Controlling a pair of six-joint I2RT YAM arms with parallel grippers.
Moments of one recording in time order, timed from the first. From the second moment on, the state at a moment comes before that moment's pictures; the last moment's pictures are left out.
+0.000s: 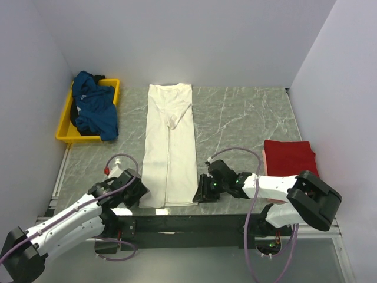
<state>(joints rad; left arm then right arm) -0.72 0.70 0.34 -0.73 -0.24 -1.40 0.89 1.32 0.43 -0.01 -0.32 0.98</state>
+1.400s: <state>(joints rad) -0.95 0.66 0.27 -0.67 -0.02 -1.46 0.70 1.11 0.31 -0.17 -0.44 0.81</state>
